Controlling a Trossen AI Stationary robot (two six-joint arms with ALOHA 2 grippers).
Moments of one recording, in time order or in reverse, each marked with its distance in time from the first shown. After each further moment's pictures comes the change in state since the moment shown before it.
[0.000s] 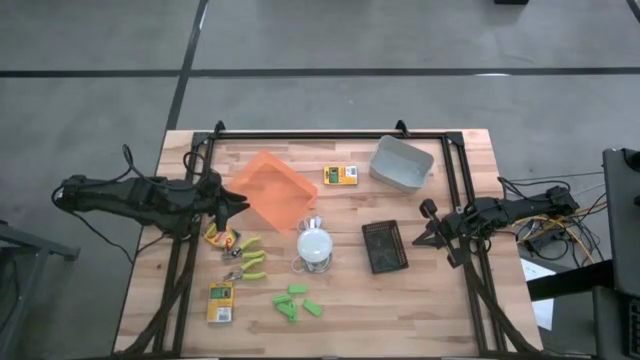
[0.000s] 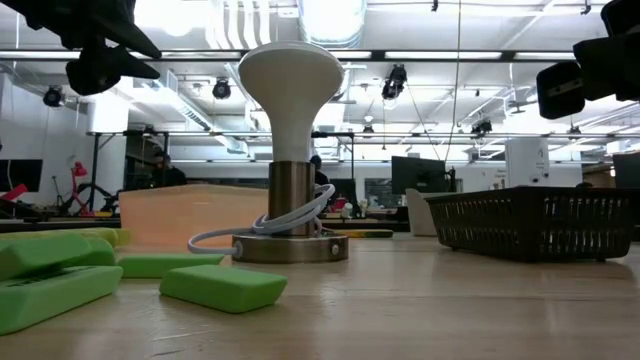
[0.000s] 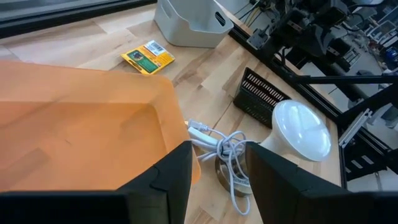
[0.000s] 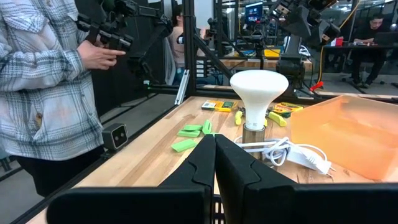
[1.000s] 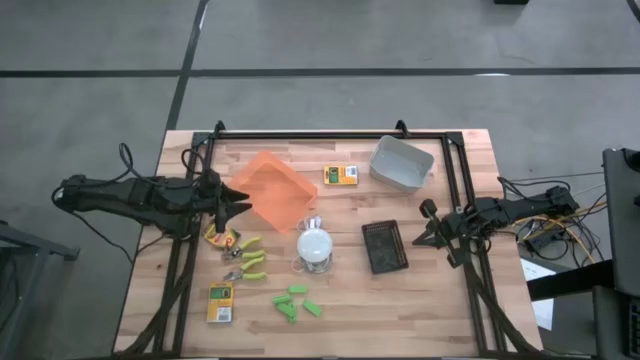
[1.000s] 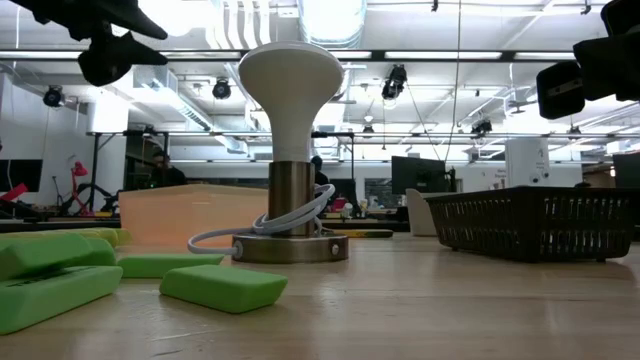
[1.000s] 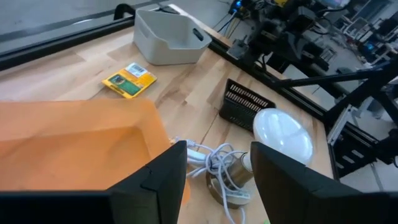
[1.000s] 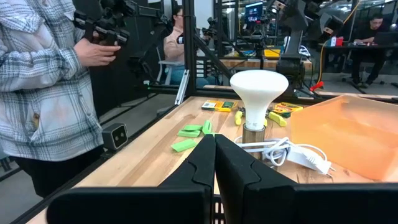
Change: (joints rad) left arm 0.000 0.000 0.000 0.095 0.022 0.128; right arm 0.000 0.000 0.000 0.000 0.000 0.000
